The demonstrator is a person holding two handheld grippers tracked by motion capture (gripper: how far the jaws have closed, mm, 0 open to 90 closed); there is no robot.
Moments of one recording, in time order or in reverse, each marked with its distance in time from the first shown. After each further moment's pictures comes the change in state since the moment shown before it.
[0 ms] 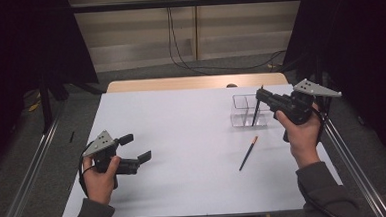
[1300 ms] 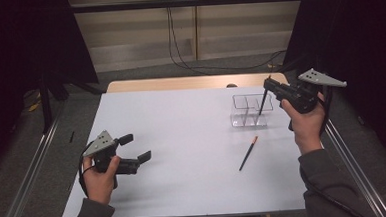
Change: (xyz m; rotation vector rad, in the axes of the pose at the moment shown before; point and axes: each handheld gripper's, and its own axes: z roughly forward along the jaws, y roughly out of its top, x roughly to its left) left arm 0.001 0.000 0.000 0.005 0.005 0.005; right arm -0.029 0.013 0.006 -0.018 -0.074 -0.020
